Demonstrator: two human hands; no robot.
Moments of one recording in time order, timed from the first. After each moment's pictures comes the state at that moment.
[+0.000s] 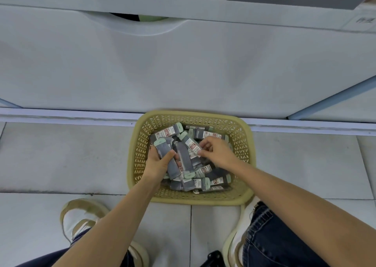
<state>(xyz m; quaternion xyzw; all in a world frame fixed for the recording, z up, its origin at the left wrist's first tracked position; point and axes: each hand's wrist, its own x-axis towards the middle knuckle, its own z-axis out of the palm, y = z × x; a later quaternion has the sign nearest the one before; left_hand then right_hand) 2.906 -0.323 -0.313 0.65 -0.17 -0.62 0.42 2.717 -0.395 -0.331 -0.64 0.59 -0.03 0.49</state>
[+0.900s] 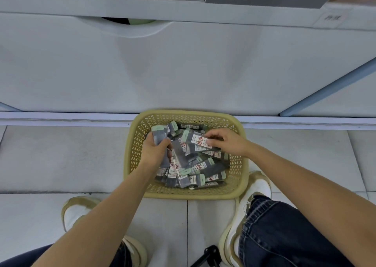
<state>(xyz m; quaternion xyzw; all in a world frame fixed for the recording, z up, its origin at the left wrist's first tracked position) 2.905 -0.345 -0.293 0.70 -0.22 -0.56 0.38 2.671 -0.419 -0.291 -0.69 0.48 0.00 0.54</state>
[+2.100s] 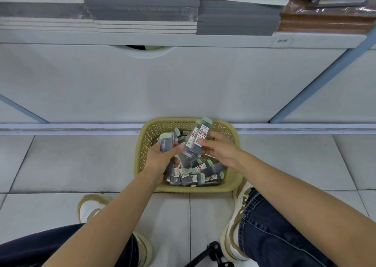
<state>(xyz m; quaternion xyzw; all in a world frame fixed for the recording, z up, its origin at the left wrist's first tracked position) 2.891 -0.306 -0.235 0.66 -0.22 -0.59 0.41 2.705 -0.368 -0.249 -0.35 0.51 -0.26 0.74</state>
